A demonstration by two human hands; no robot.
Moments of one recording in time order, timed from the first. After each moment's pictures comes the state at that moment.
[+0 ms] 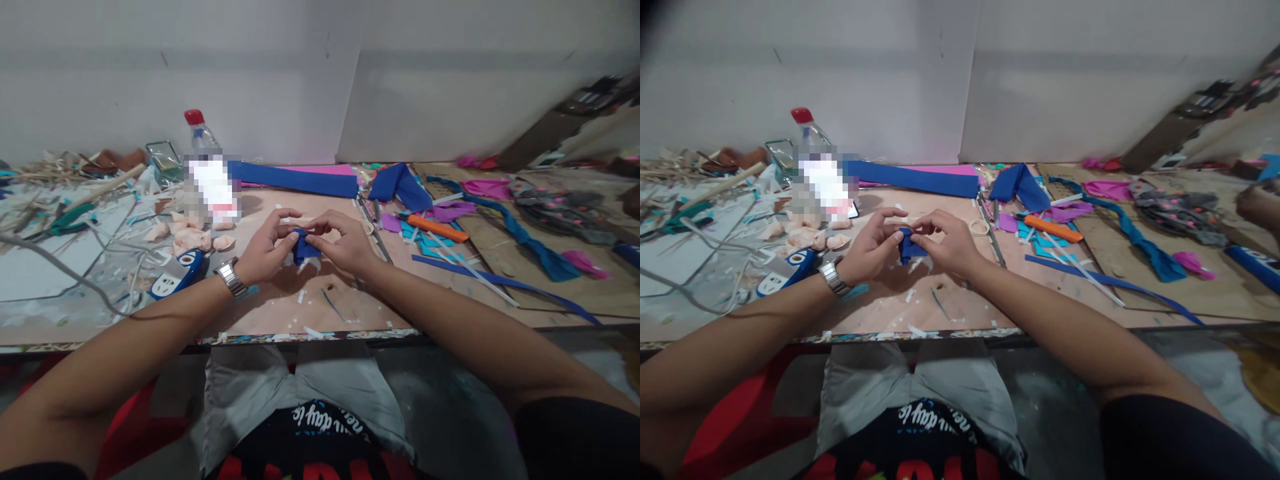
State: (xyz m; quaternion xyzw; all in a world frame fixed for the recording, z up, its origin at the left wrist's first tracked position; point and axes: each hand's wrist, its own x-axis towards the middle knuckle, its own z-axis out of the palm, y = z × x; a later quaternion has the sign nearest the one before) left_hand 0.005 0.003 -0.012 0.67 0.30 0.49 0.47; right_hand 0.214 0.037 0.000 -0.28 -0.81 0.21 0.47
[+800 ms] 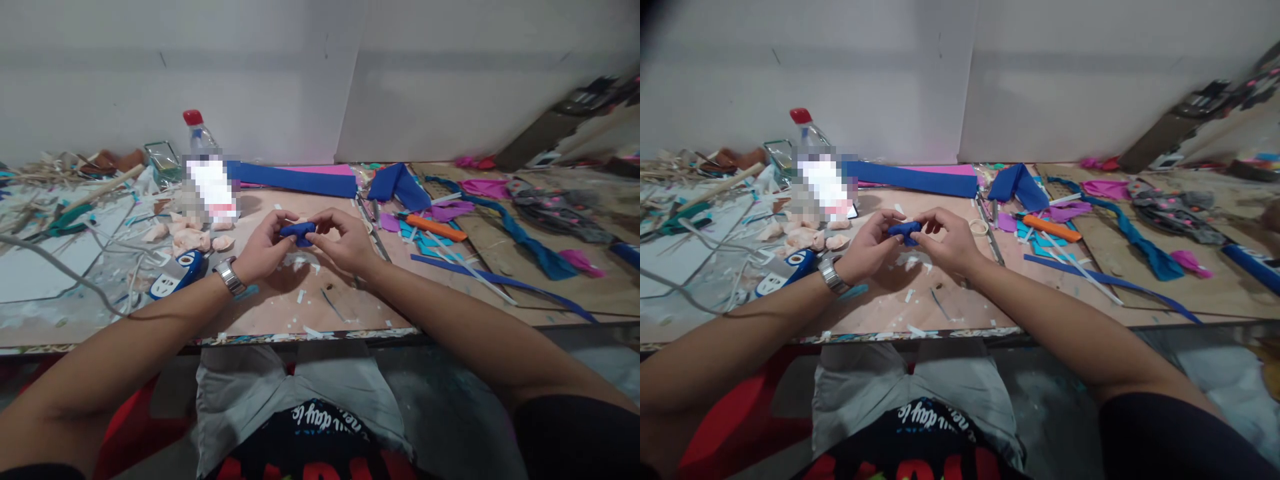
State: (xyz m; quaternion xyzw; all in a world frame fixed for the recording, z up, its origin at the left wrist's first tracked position) left_hand 0.008 0.007 -0.013 0.63 0.35 0.51 0.46; right_hand 0.215 0.033 0.001 -0.33 -0.78 0.25 0.47
